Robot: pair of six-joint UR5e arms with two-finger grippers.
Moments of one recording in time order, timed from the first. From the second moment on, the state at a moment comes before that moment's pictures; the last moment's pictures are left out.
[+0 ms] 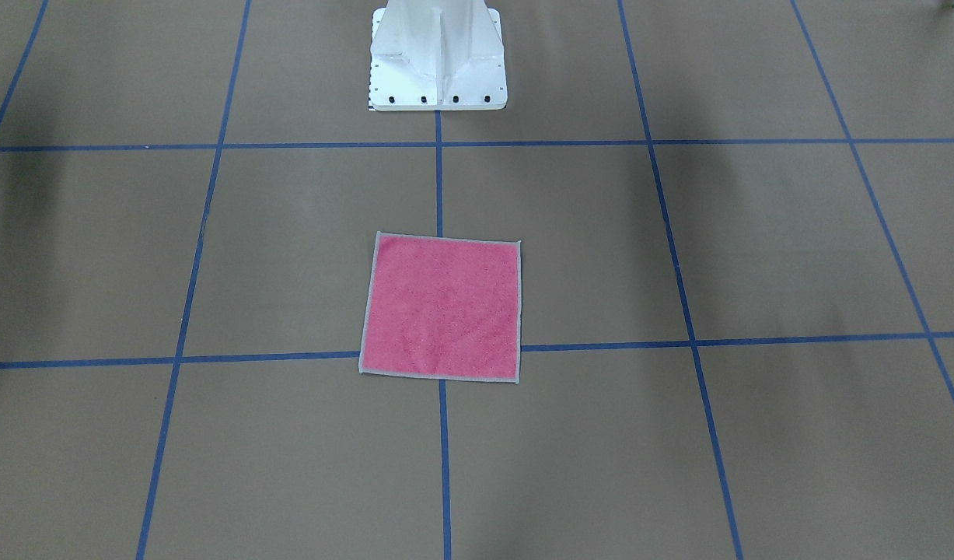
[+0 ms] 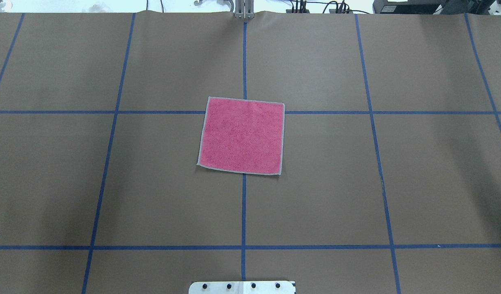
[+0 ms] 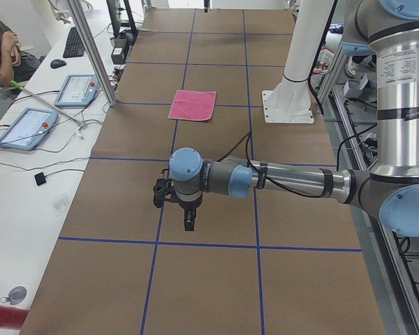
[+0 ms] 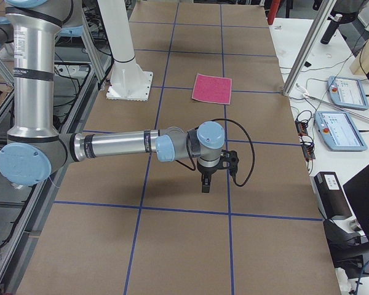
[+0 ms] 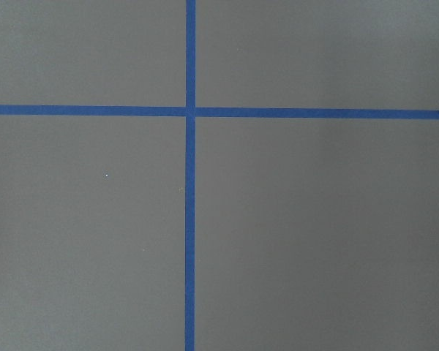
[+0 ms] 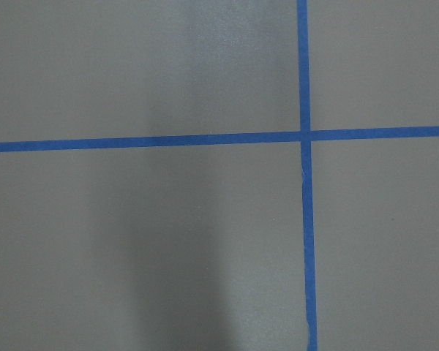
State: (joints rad) left arm -1.49 -1.45 -1.79 -1.62 -2.41 -0.16; right arm 1.45 -1.66 1.78 -1.50 2.37 0.25
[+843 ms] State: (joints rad) left arm -1.49 -1.43 -1.81 -1.64 -2.40 -0.21; right arm 1.45 -1.68 1.80 -1.50 2.38 0.25
